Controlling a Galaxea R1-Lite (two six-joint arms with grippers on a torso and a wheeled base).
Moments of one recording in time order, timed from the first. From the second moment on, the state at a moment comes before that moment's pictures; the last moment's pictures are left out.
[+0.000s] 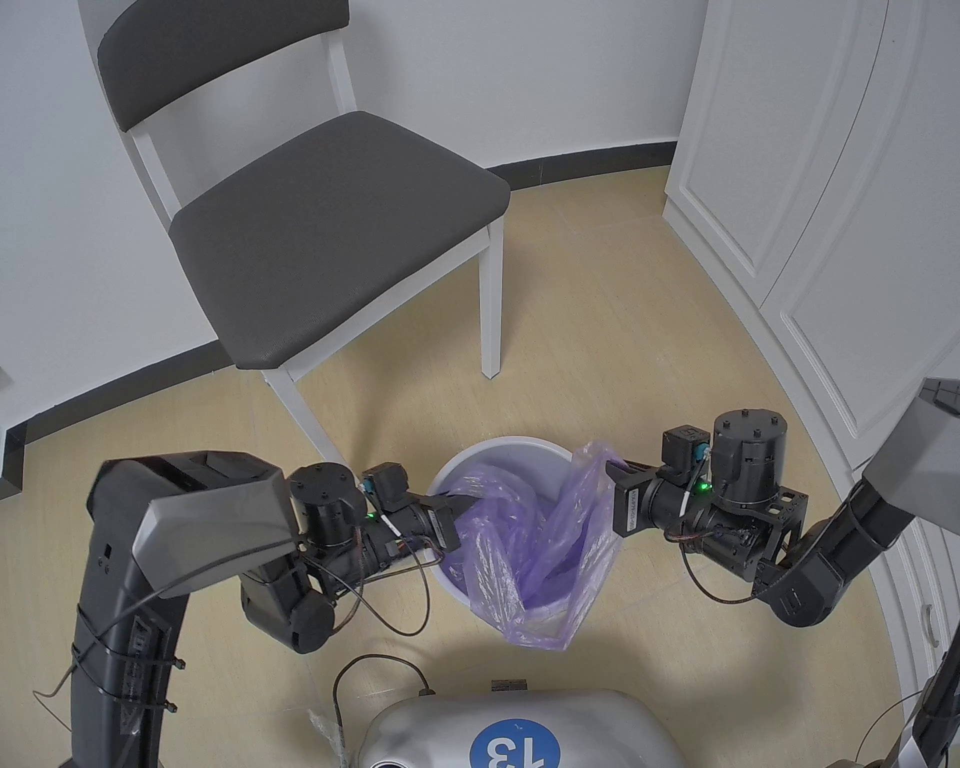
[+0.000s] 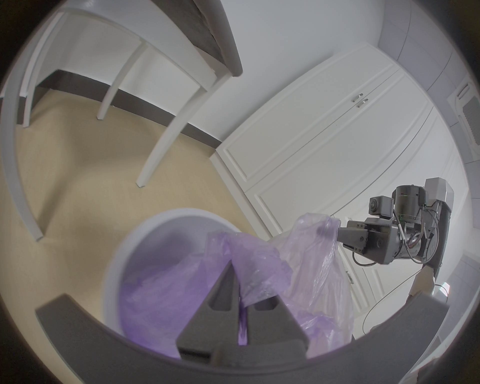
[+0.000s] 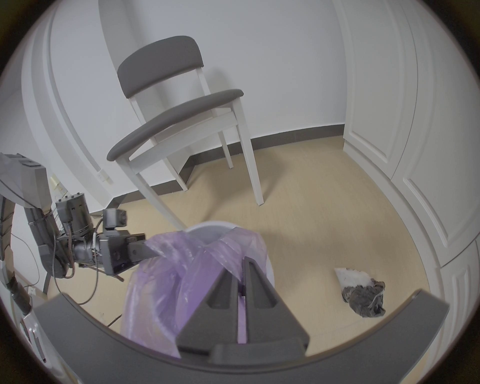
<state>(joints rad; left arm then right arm) -0.42 2.45 -0.86 -1.53 -0.47 -0.43 0.53 2.06 -0.72 -1.07 -0.10 0.11</state>
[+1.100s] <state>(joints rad) -0.34 2.29 -0.59 -1.51 -0.43 -0.22 0.36 2.08 -0.73 -0.95 -0.11 -0.08</state>
